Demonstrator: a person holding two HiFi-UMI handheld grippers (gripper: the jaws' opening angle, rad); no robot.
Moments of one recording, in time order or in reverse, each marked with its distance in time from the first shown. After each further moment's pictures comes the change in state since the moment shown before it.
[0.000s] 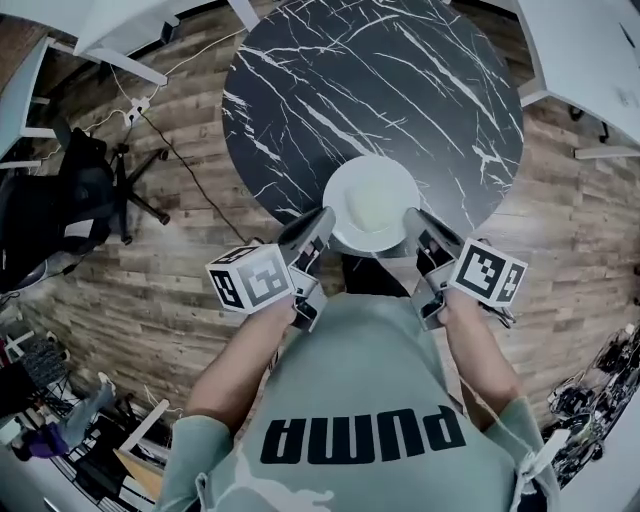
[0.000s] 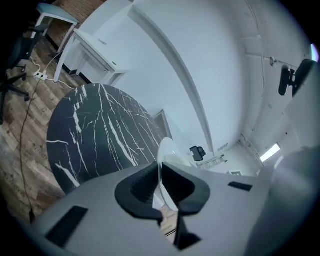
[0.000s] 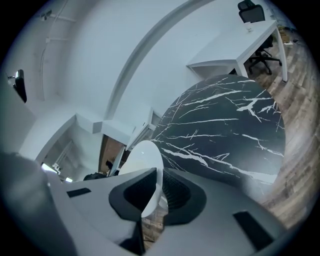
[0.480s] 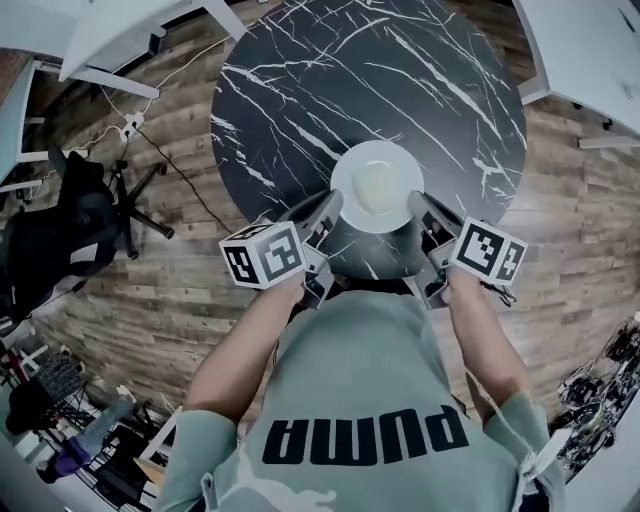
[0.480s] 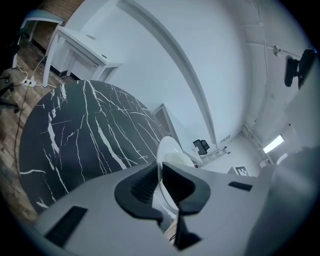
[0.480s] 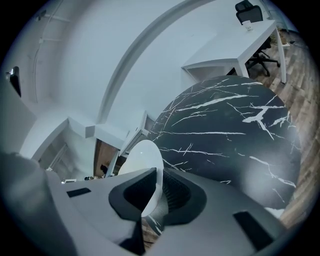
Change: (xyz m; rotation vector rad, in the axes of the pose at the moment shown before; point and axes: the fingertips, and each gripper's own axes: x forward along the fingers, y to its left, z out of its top) left arm 0.082 0.026 0.044 0.070 0.076 0.027; right arm 0.049 -0.042 0.062 0.022 -0.032 -0.041
